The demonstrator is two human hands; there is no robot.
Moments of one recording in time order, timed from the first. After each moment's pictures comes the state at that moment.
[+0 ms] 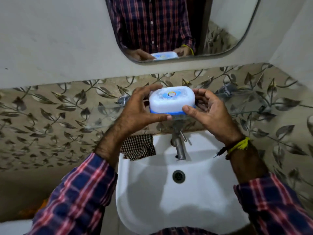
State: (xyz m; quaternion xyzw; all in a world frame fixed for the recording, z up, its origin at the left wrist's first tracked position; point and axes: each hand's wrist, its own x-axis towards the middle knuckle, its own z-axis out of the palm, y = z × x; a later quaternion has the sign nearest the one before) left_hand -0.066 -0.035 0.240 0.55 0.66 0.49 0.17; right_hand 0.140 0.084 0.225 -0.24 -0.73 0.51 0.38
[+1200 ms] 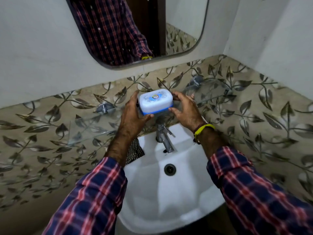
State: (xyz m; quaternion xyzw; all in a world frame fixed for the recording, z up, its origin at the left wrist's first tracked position) left_hand -0.067 0.001 0.190 0.55 0.70 0.44 0.13; right_hand 0.122 0.085 0.185 -0.42 -0.79 0.24 0.38
